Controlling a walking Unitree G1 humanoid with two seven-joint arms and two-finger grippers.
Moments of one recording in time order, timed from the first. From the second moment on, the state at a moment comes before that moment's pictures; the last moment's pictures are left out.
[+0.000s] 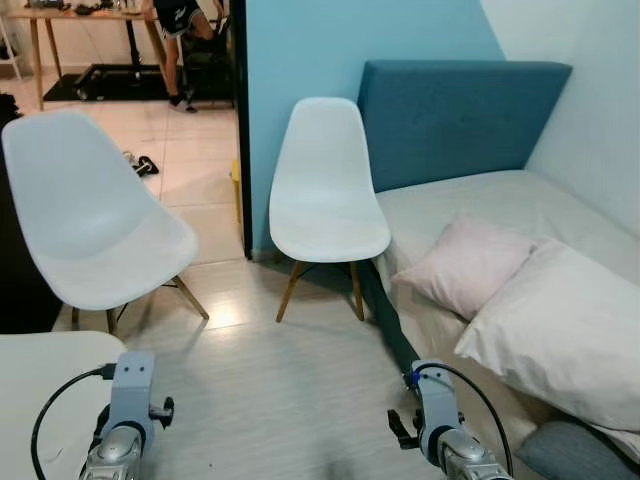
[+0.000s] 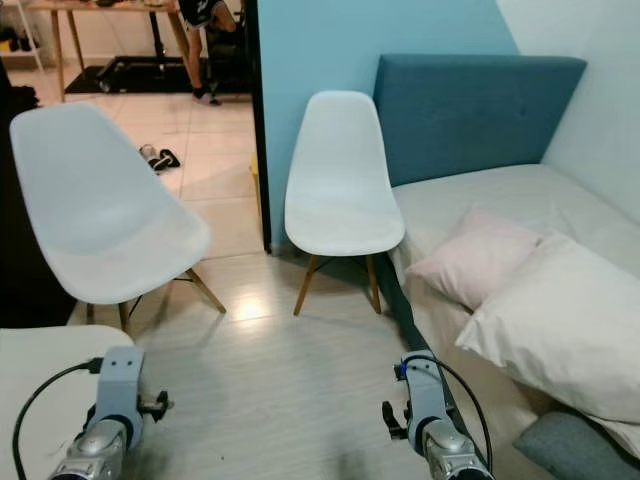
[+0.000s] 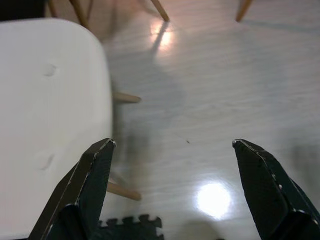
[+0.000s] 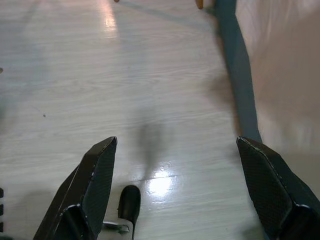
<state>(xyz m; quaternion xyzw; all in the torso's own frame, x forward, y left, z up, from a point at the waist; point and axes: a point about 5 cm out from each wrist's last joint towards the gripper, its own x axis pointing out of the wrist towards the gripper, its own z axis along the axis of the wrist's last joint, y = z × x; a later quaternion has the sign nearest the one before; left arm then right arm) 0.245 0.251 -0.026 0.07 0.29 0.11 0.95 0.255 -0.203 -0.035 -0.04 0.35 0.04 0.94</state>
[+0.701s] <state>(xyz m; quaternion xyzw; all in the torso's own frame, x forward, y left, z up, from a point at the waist) 0.267 0.243 0.022 0.05 0.10 0.06 0.99 0.308 -0.201 0.019 -0.06 0.21 0.08 0.97</state>
